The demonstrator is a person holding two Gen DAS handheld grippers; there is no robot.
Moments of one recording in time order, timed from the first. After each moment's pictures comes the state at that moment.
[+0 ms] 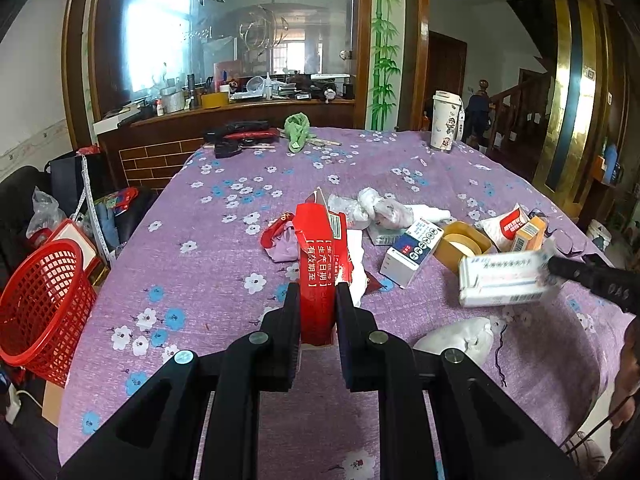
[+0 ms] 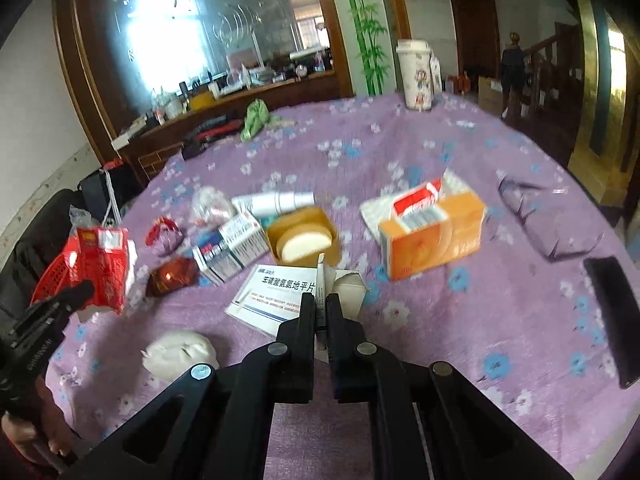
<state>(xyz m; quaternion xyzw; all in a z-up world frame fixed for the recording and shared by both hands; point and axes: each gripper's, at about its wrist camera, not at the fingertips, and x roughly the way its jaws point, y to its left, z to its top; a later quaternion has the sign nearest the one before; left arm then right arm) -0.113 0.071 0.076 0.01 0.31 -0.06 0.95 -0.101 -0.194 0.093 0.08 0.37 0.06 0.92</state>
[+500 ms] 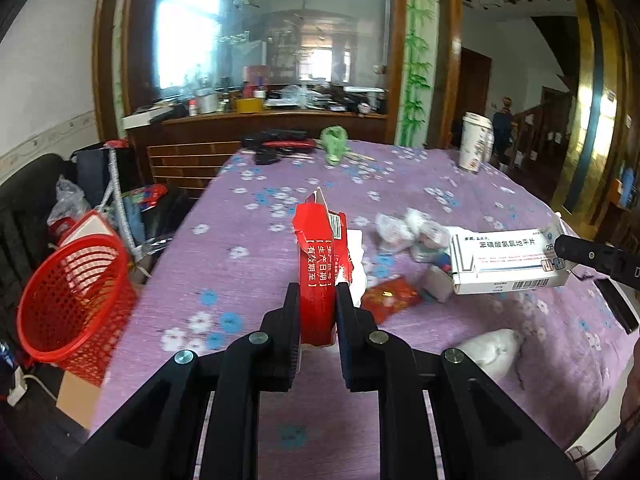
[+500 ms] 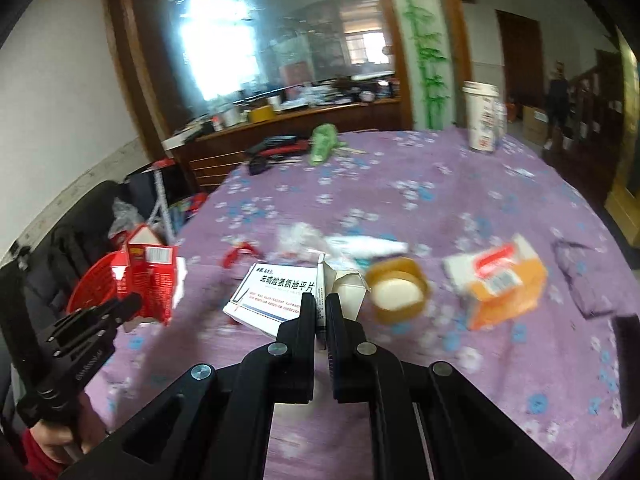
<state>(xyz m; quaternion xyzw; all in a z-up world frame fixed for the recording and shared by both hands) -0.125 0.122 0.096 -0.02 0.30 -0.01 0.95 -0.090 -0.114 0.136 0.05 0.35 0.16 0.92</state>
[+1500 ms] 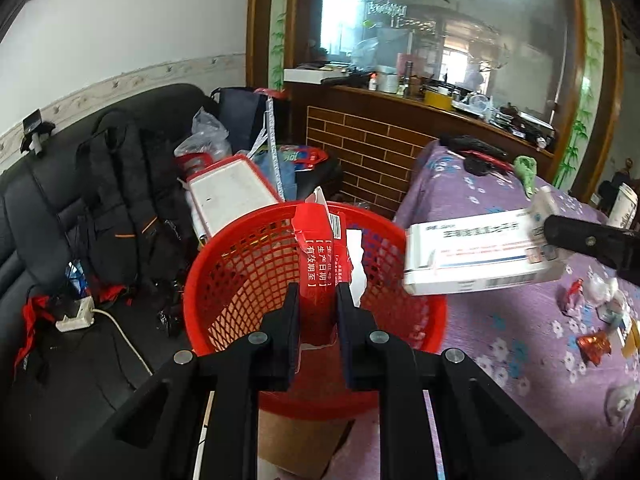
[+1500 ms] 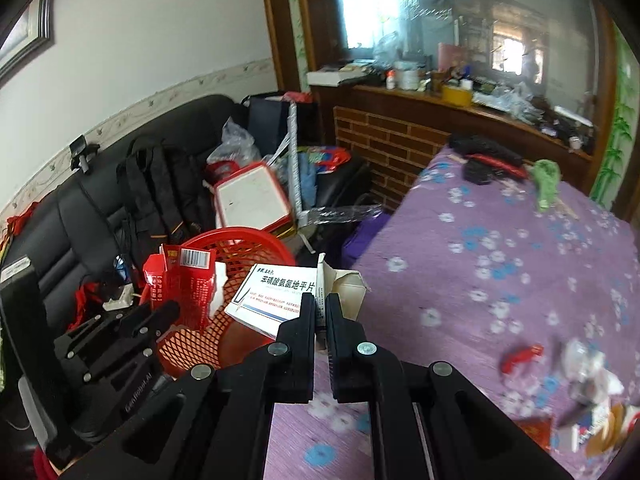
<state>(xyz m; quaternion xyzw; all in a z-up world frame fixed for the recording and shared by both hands) -0.129 0.372 0.078 -0.10 0.32 0.20 0.92 -0.020 0.235 0.127 -0.08 0.38 0.34 0.86</state>
